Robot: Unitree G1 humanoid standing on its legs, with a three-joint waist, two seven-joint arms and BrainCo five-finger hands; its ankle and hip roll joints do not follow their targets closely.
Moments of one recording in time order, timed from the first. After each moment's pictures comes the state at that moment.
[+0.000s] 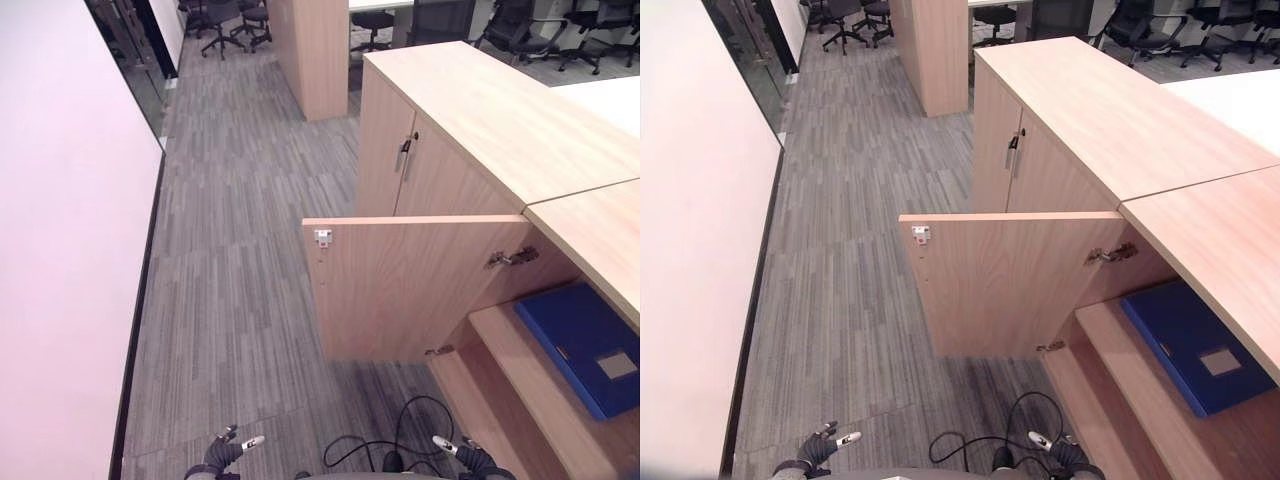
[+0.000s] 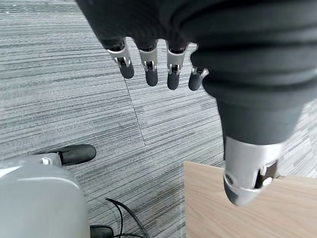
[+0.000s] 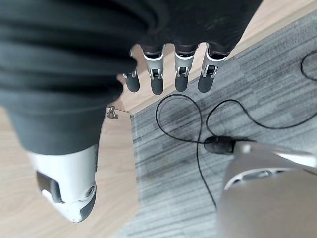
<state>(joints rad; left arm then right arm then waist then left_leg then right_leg) 0.07 0.23 -0.16 1.13 -0.22 -0.18 0.01 0.03 -0.26 0.11 1.21 0.32 -0.10 -0.04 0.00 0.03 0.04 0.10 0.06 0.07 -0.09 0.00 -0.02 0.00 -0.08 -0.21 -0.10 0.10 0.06</state>
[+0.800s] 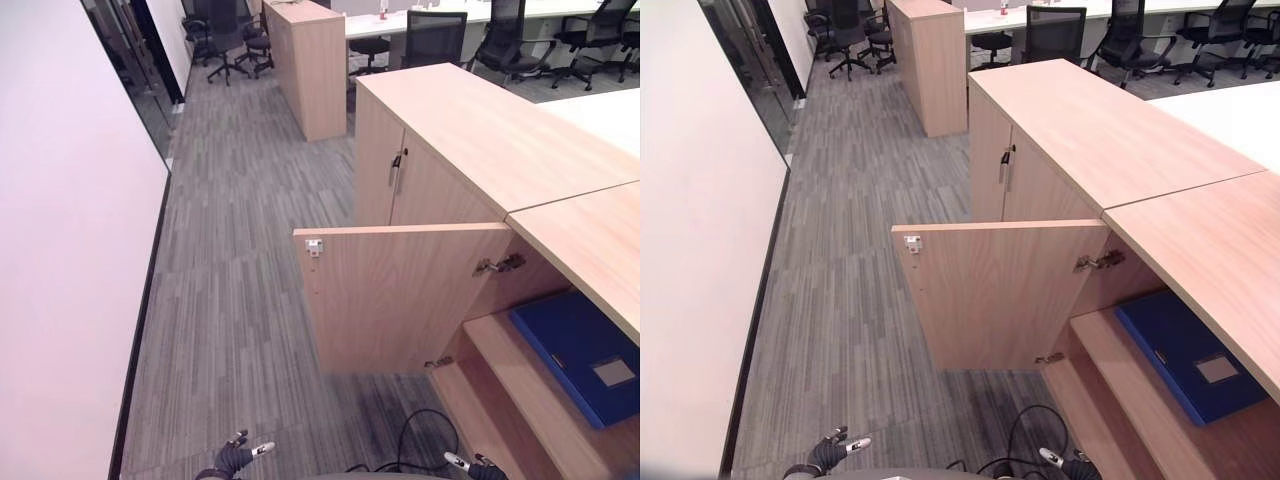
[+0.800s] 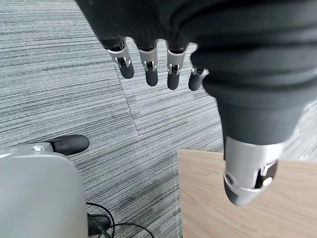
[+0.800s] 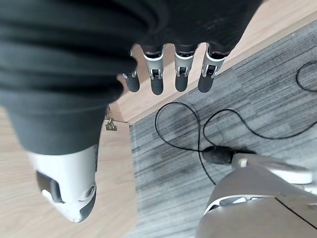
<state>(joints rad) 0.07 0.20 -0.21 1.13 -0.21 -0.18 0.01 0.07 -0.29 0.11 1.21 0.32 -0.10 -0.04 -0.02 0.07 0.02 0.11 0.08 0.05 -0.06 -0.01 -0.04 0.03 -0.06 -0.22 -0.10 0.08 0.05</state>
